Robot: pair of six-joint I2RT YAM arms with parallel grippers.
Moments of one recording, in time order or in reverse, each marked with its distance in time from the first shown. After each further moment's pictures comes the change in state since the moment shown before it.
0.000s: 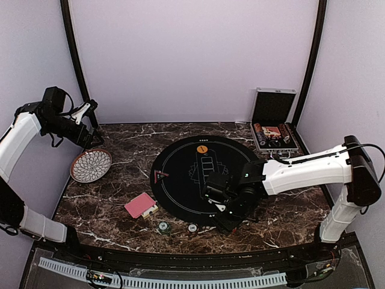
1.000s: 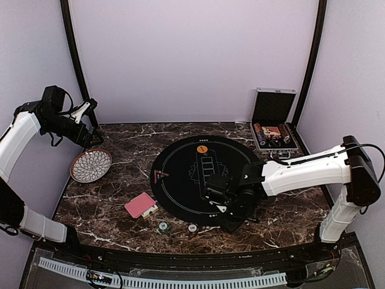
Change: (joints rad) left arm 0.000 0.000 0.013 -0.006 -0.001 0.005; right arm 0.000 0.006 -0.011 -0.007 0.016 -0.003
